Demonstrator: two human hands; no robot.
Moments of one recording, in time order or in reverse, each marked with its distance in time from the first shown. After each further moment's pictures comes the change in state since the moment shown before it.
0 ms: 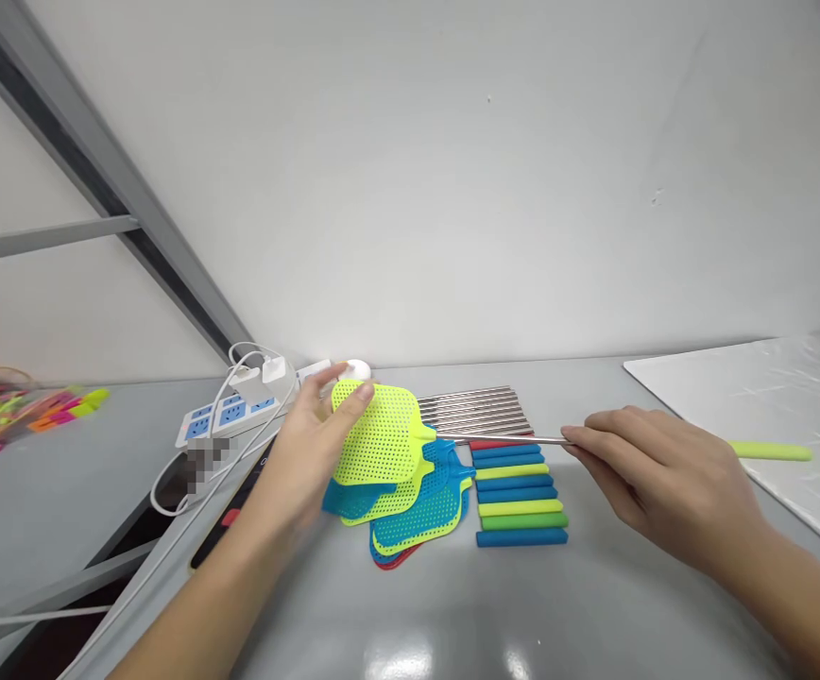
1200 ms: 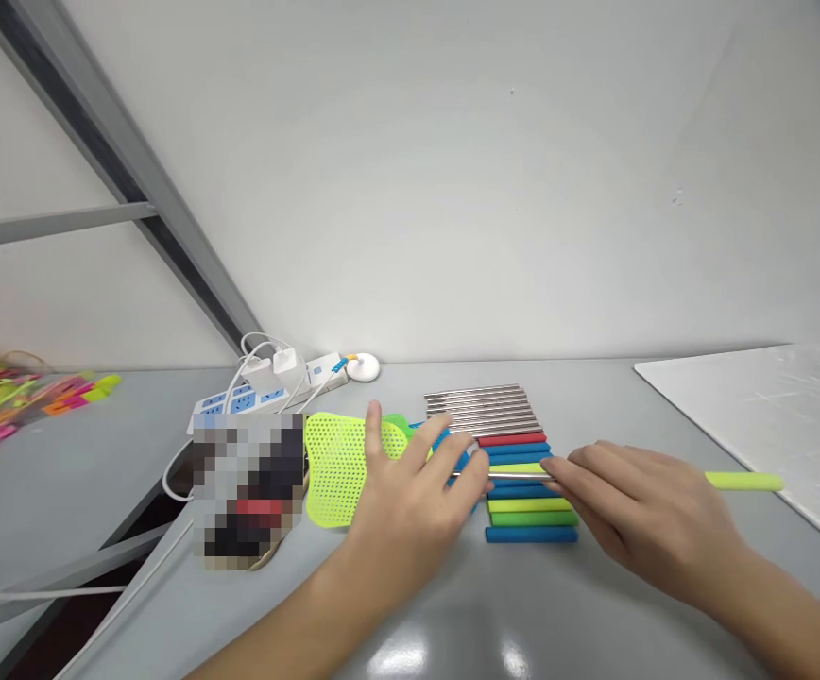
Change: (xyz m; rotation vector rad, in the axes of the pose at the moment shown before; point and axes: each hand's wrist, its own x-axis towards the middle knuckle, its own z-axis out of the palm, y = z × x) left_hand -0.055 -0.004 0.053 1.113 0.007 1.061; right_hand 0.000 -0.028 0.009 0.074 -0.072 -0.074
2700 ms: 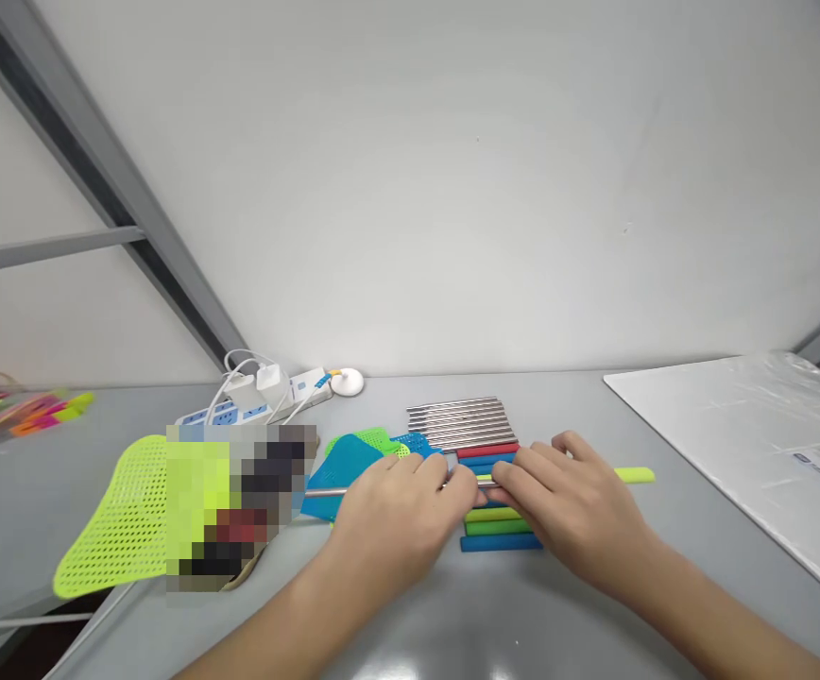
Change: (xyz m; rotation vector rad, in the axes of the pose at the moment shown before) left_hand 0.017 0.005 -0.009 0.048 -0.106 0.134; right_hand 0.021 -0.015 0.008 0.015 0.025 0.022
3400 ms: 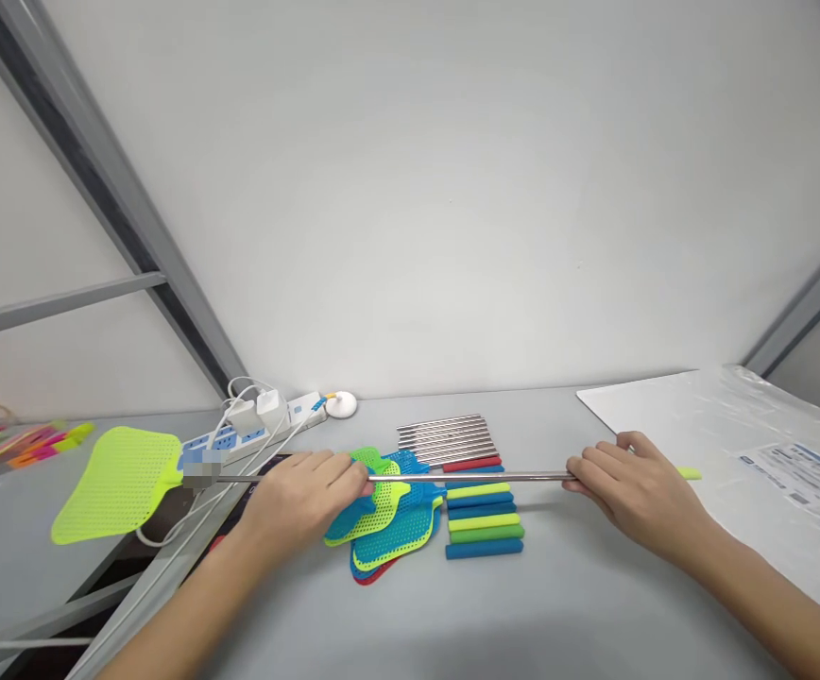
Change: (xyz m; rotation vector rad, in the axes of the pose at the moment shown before) left_hand -0.040 -0.086 -0.009 0.134 0.029 0.147; right_hand -0.069 0.078 -0.032 -0.219 -0.096 -0.002
